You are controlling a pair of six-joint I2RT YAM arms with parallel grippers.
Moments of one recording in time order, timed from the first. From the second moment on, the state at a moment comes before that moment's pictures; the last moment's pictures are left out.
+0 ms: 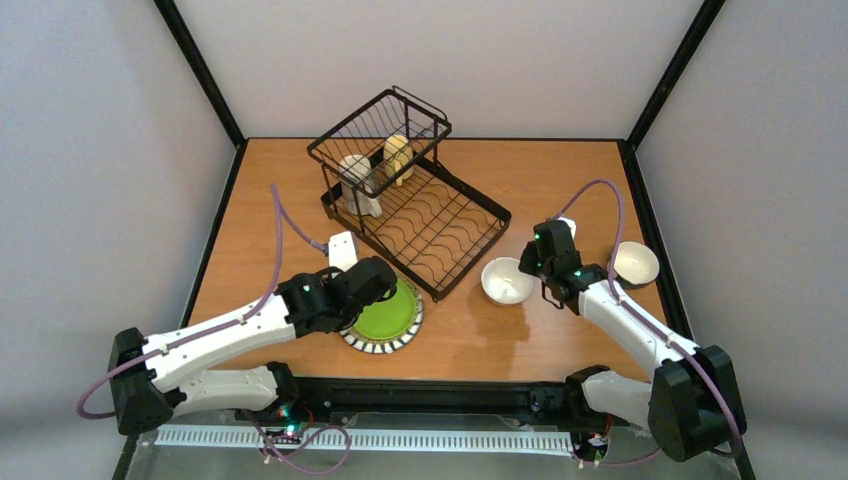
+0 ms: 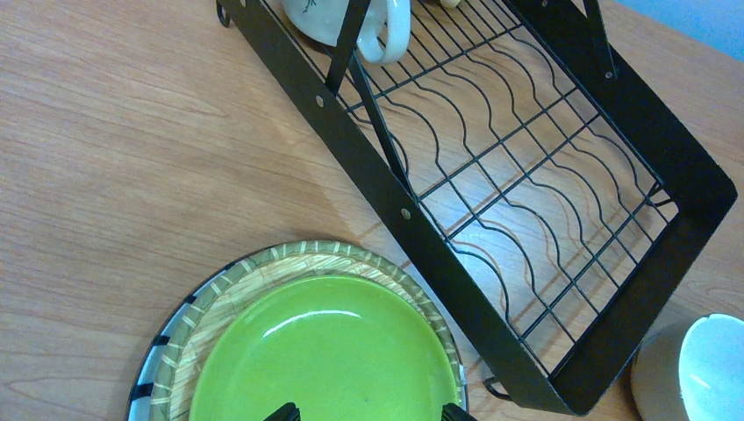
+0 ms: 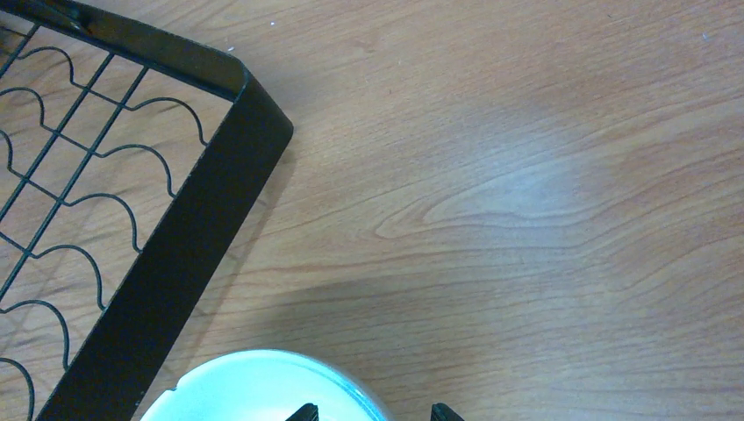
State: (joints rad) left arm -1.03 1.08 0.90 -0.80 -0.68 -1.19; right arm 0.35 1.14 0.64 -0.32 0.22 0.56
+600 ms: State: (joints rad) left arm -1.03 1.09 0.88 -0.78 -0.67 -1.20; right arm 0.37 1.11 0.61 -0.33 0.22 0.57
